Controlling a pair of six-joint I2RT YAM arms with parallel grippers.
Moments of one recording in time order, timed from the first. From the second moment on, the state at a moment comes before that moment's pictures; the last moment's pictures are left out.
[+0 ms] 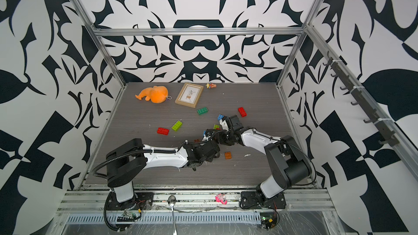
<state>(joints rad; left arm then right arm) -1.19 1.84 1.05 -0.20 -0.45 -0.68 0.42 1.55 0.75 -0.21 -0.42 0.52</state>
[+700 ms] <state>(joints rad) -1.17 1.85 1.07 -0.21 -0.43 -0.66 0.41 1.55 0.75 -0.20 -0.41 0.52</state>
